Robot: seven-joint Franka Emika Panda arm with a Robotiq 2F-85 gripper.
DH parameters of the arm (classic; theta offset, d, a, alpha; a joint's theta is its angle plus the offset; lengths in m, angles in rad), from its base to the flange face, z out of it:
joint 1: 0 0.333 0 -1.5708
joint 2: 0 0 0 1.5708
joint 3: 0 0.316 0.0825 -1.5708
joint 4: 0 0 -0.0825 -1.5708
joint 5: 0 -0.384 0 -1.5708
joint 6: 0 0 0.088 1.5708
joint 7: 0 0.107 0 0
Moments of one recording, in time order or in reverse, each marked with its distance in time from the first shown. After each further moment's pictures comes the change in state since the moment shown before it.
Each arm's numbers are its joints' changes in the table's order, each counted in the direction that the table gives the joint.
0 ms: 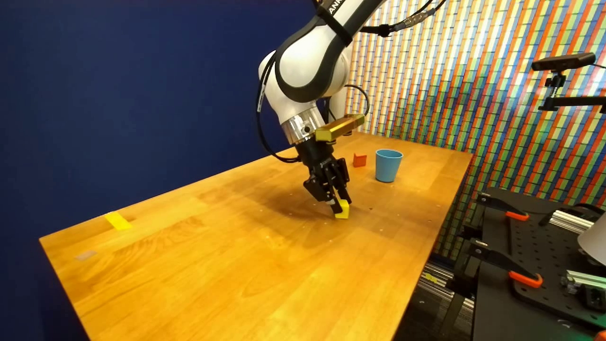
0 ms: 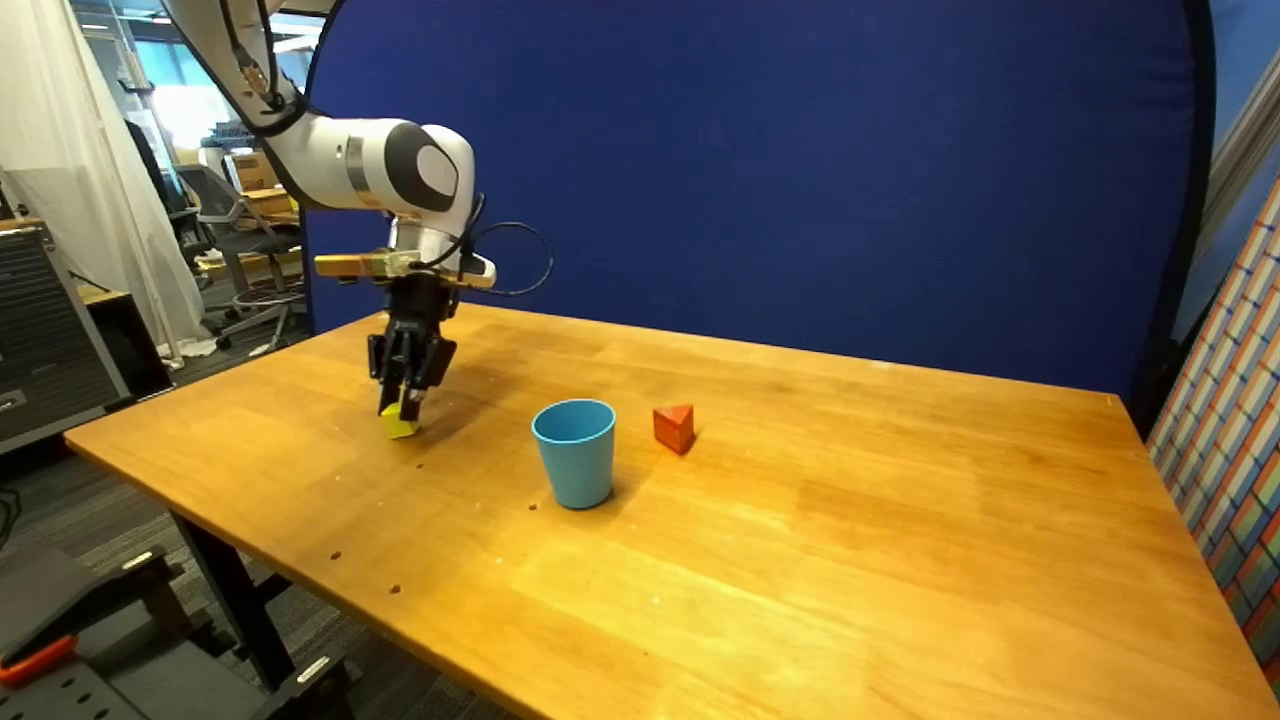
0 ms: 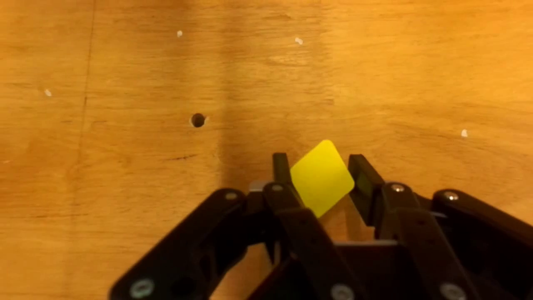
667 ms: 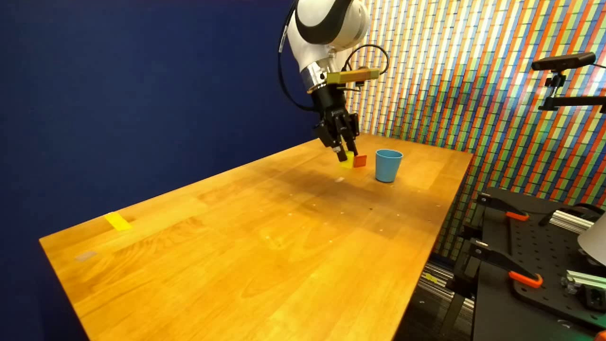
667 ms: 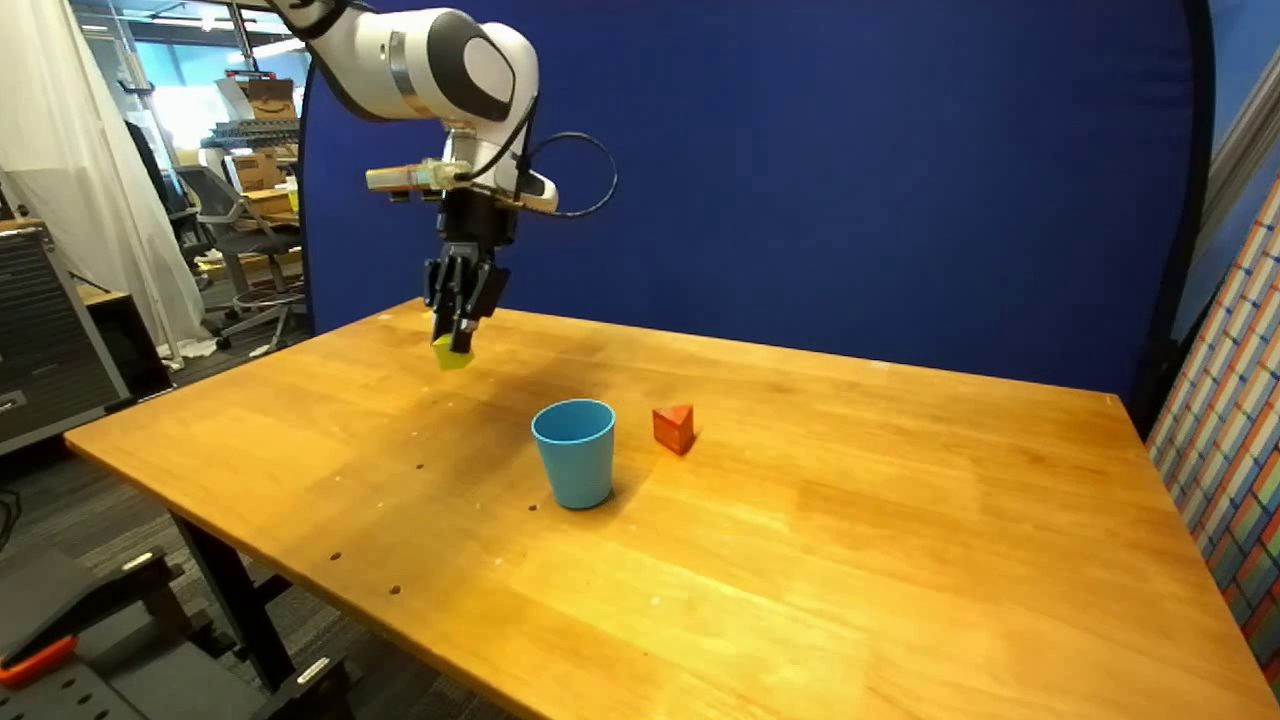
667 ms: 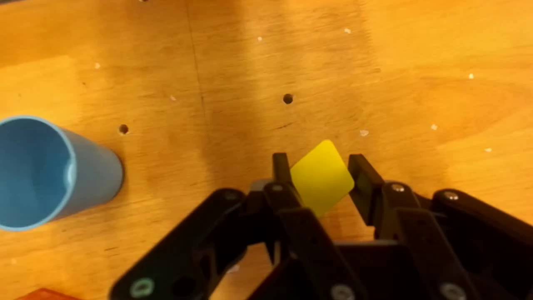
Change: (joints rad) arm -0.120 -0.182 -0.058 0.024 -0.051 -0.086 -0.015
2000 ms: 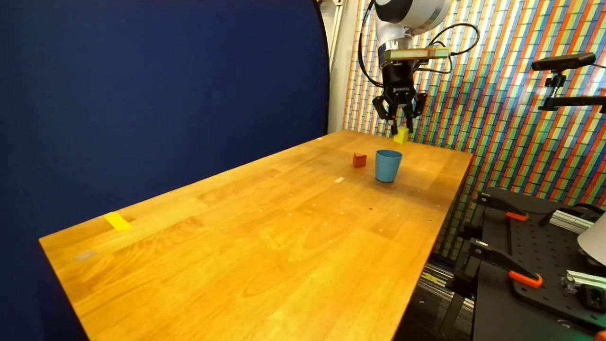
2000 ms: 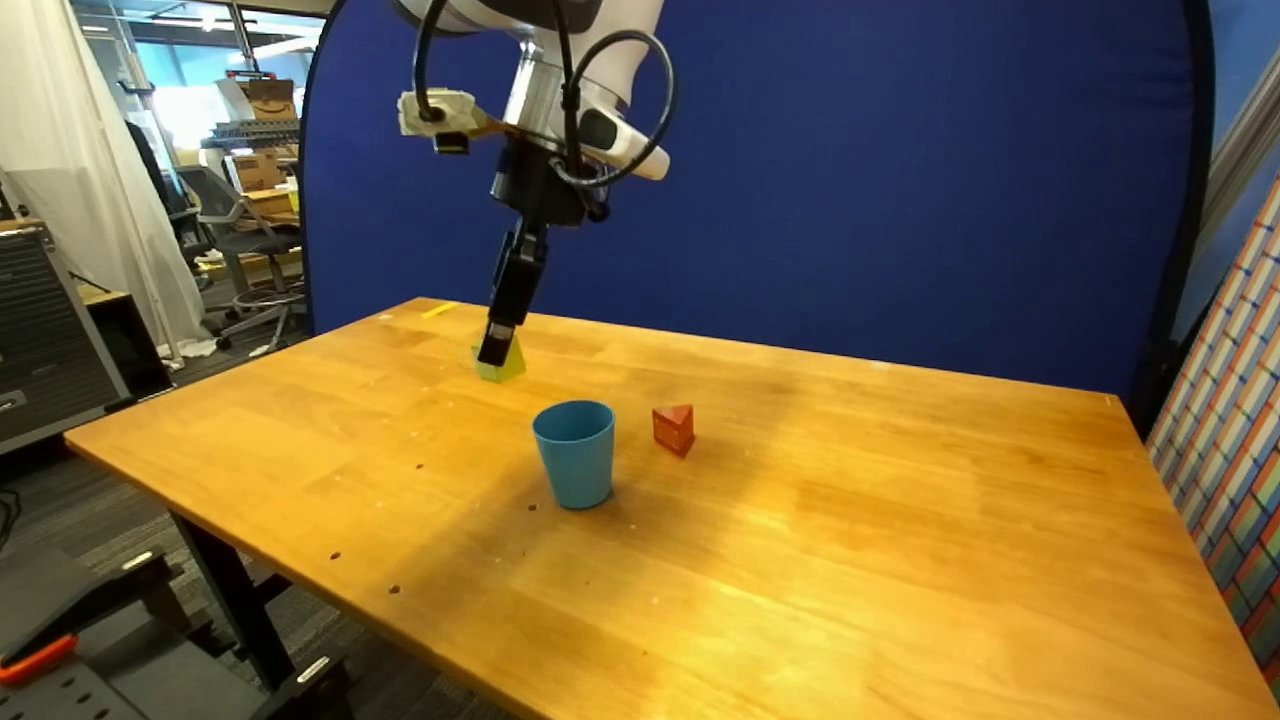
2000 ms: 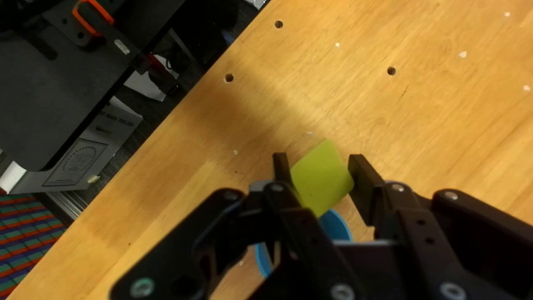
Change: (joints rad) arm -0.194 -0.319 -0.176 0.366 -0.151 0.099 0.196
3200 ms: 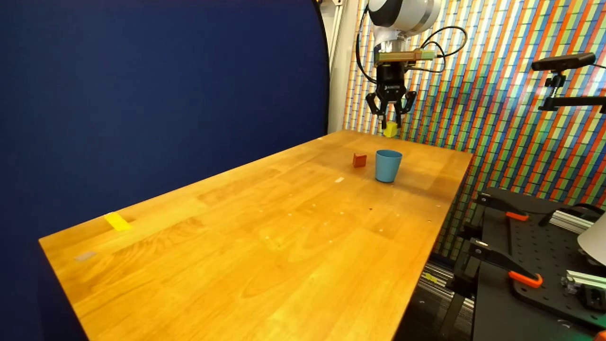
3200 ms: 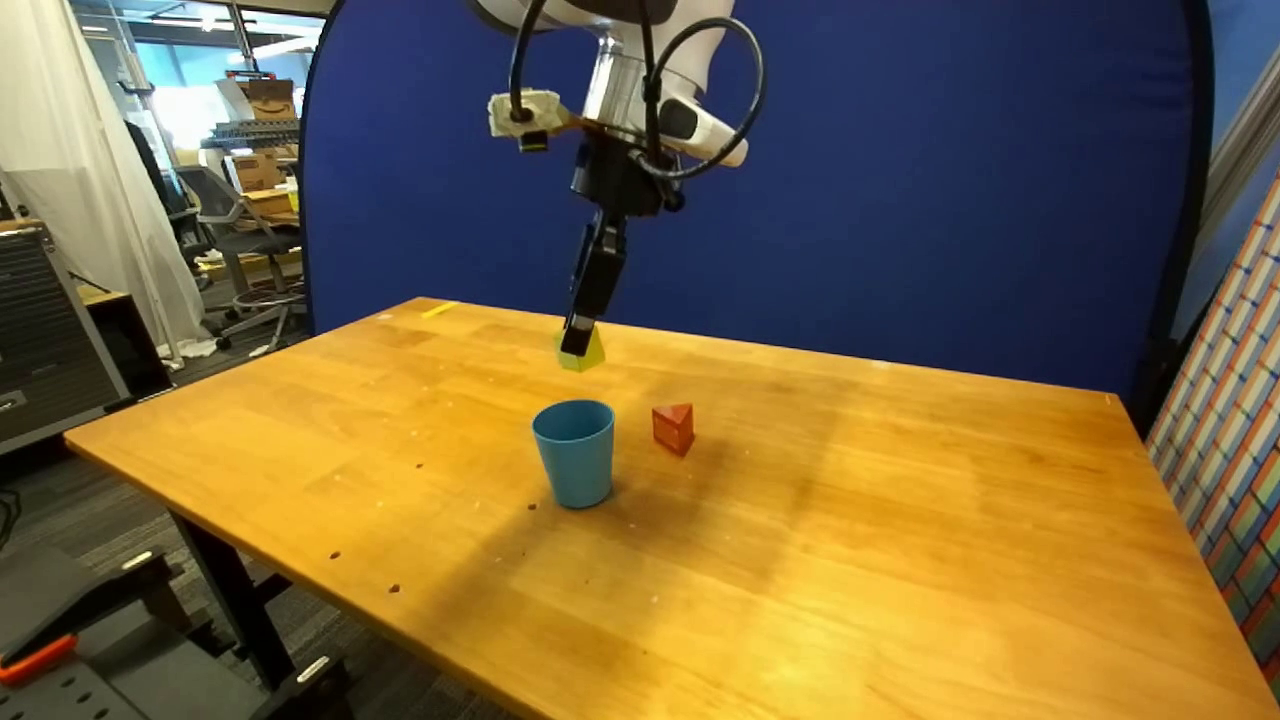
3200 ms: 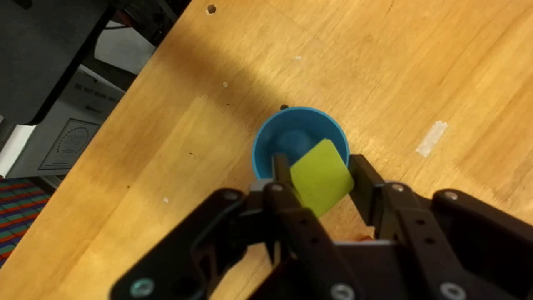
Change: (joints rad) arm -0.046 0.111 -0.027 -0.155 -0.010 0.008 0.016
